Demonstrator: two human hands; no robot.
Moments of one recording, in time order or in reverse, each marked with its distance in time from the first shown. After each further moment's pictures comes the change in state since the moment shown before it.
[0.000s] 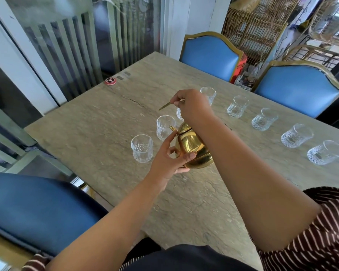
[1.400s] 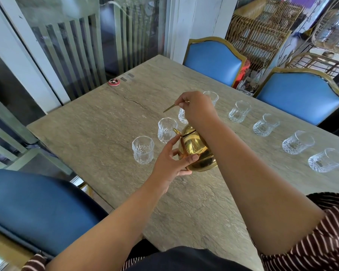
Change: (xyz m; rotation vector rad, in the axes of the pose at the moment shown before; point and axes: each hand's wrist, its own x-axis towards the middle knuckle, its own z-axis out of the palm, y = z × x) left_hand 0.003 -0.004 0.003 -0.050 0.005 -0.014; right_hand 0.002 0.002 -0.004 -0.032 0.012 -0.016
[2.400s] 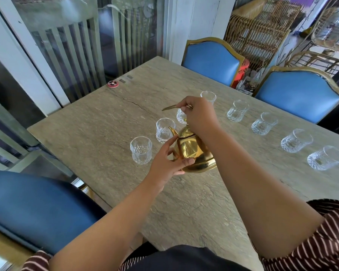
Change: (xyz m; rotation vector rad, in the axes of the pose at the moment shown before) left_hand -0.004 0.001 -0.001 0.128 0.036 0.045; right_hand -0.022 0.014 -0.002 0.171 0.073 0.013
